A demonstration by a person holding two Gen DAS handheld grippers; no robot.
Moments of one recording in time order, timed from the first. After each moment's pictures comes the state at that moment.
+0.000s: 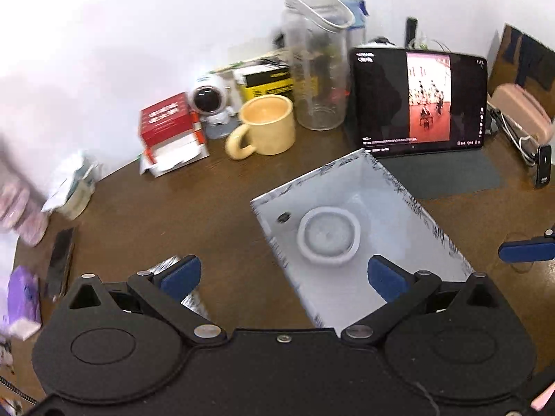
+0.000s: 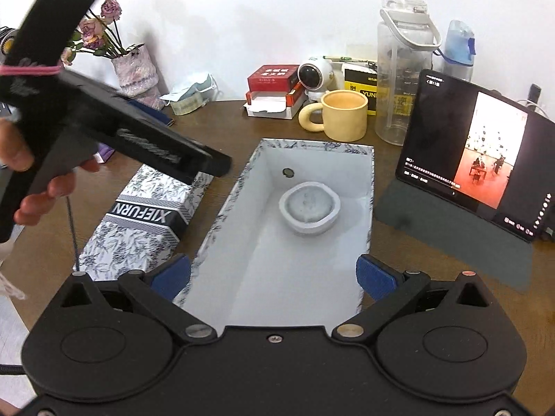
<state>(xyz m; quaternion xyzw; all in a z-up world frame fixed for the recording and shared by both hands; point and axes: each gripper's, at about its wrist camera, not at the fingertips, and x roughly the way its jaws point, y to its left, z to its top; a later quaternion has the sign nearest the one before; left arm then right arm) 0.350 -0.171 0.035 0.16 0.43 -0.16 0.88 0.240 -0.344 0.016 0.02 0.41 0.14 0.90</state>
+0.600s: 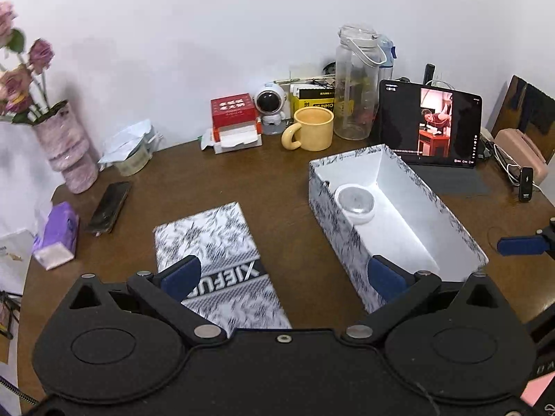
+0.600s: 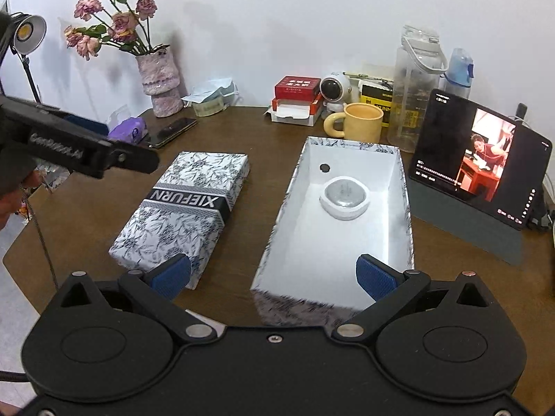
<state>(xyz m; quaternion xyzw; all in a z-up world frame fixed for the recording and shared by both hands) 0.230 -0.061 0.070 0.09 0.38 -0.13 0.91 0.156 -0.274 0.037 0.00 0.38 0.12 0.92</state>
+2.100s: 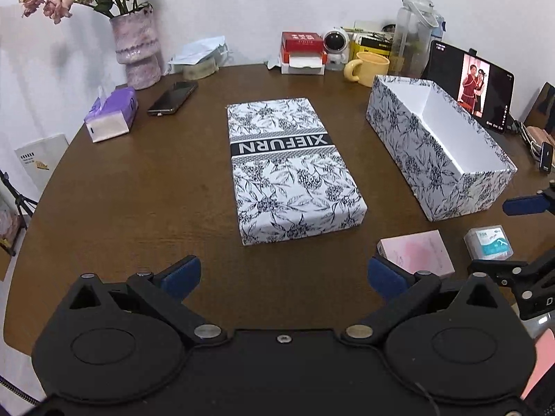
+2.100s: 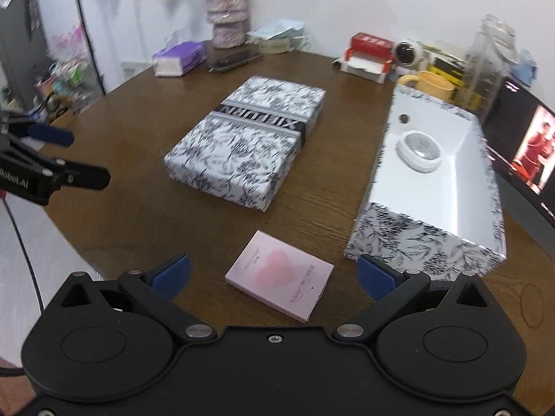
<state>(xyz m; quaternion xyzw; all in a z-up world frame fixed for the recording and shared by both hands) 0.110 0.057 0.003 0.03 0.43 -0.07 0.90 0.107 -0.193 -0.019 -0.09 0.43 0.19 0.88</state>
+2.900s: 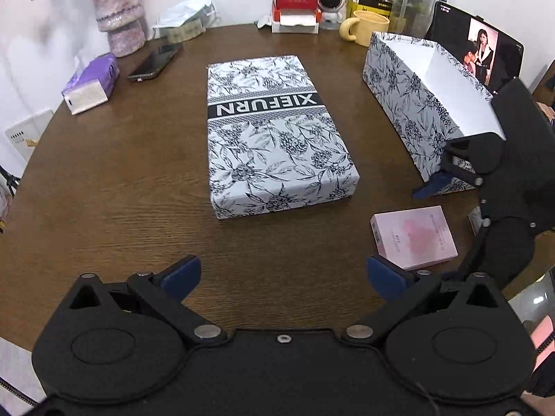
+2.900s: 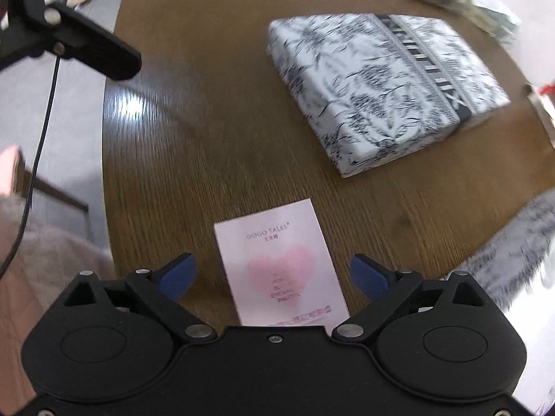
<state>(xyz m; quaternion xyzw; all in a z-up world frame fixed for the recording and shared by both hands) 0.134 0.030 -0.027 0.03 0.49 -0.07 0.87 0.183 -0.148 -0.106 -0.36 0.48 0.43 0.67</state>
